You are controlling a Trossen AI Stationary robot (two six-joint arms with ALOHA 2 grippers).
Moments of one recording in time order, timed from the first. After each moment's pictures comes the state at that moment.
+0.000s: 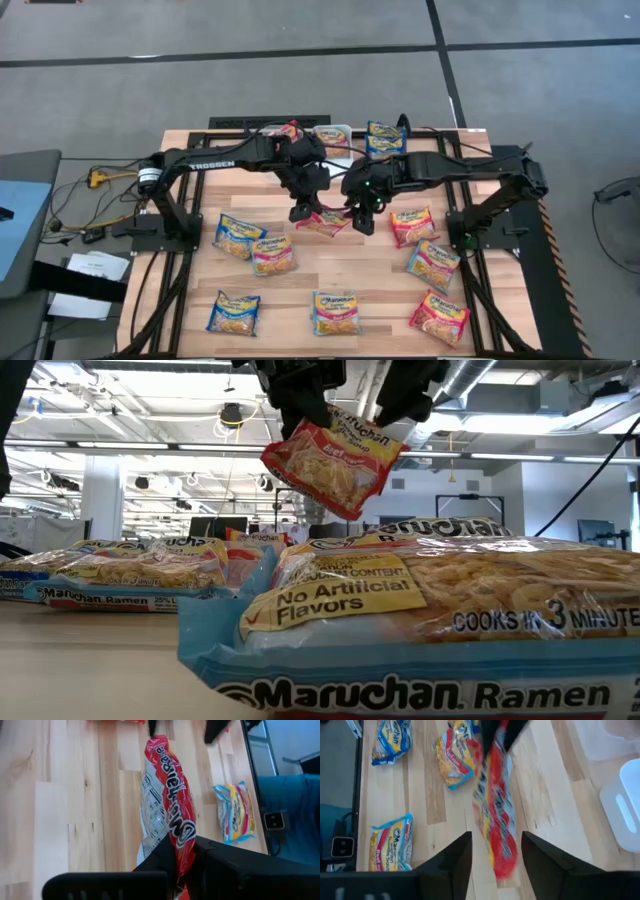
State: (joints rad) left arm 0.20 1.75 1.62 -0.82 0.45 0.05; right arm -0.03 1.52 1.43 -0.81 -0.11 0.22
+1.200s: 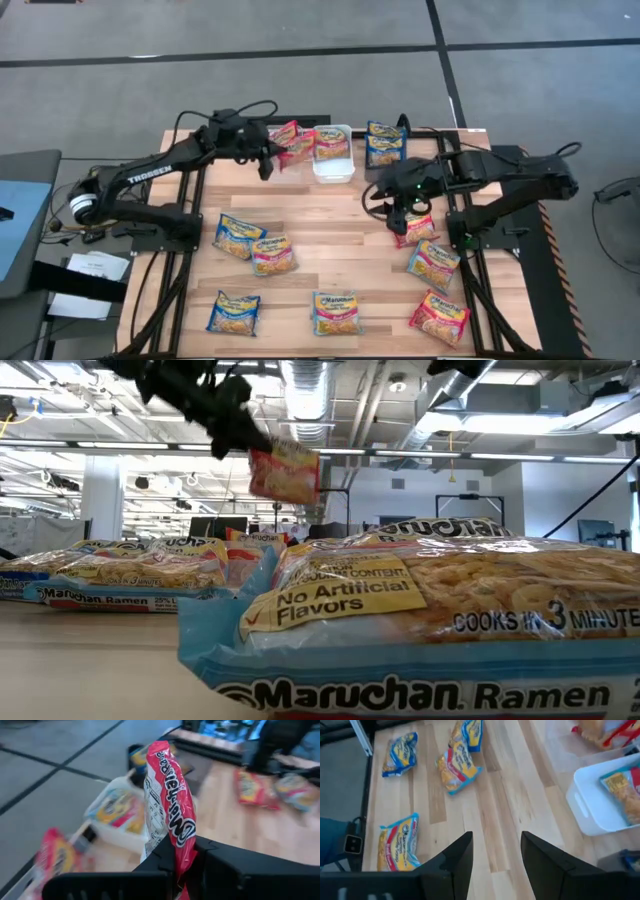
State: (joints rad) left arm 0.61 1.17 0.87 -0.08 0.21 0.03; right arm 0.08 1.24 1.37 -0.90 0.07 0.29
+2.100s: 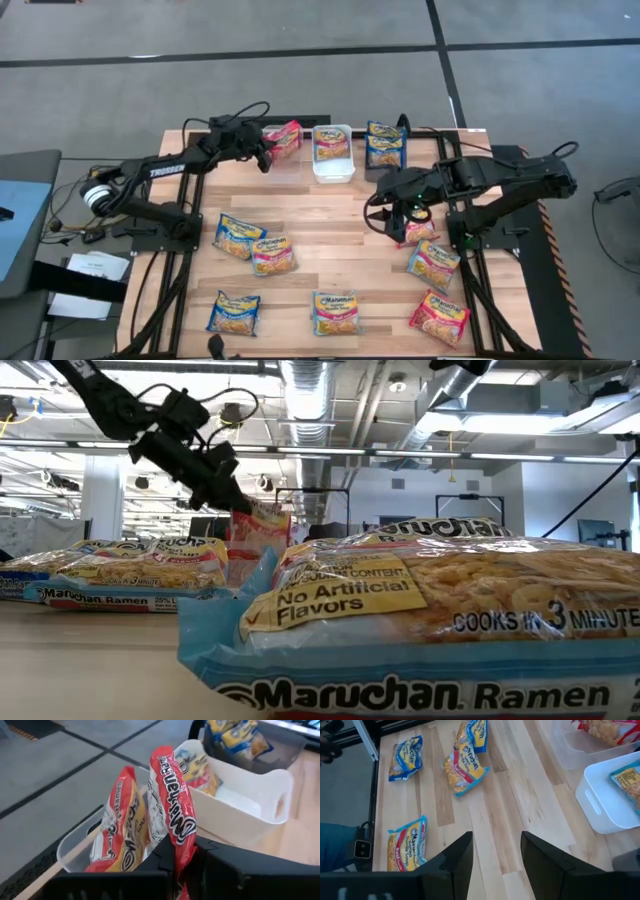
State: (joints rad) left arm 0.80 1.31 0.62 0.30 0.16 0.04; right arm 0.14 1.25 1.36 -0.87 0.11 0.37
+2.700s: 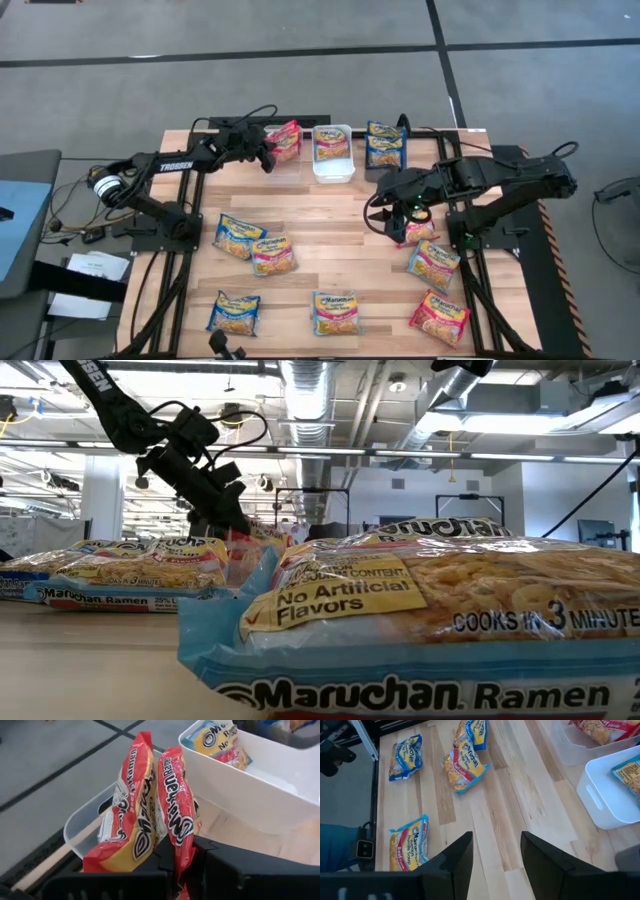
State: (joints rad) left arm 0.80 1.41 0.62 0.30 0.07 0.06; right arm 0.14 1.25 1.36 -0.88 0.11 0.39
